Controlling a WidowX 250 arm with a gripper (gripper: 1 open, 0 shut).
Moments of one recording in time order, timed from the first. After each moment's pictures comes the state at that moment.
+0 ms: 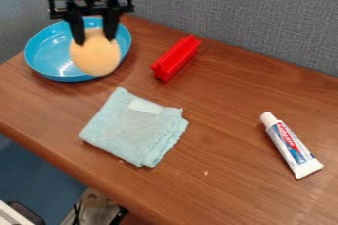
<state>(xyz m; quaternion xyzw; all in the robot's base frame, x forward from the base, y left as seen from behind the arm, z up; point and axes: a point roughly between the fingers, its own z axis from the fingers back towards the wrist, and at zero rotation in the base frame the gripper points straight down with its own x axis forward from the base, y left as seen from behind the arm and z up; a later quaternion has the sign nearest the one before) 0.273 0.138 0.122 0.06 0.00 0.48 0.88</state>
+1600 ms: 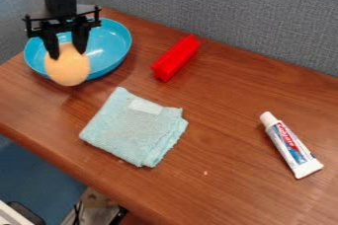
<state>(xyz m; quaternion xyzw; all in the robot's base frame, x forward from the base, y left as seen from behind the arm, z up) 0.277 0.180 0.078 0.08 0.00 0.52 0.85</state>
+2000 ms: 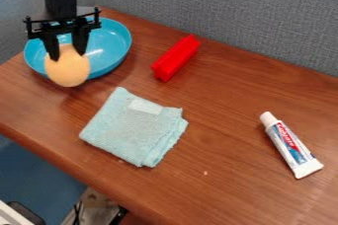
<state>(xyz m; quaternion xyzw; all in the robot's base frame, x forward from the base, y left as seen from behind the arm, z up) 0.278 0.182 0.075 0.08 0.00 0.53 0.85</state>
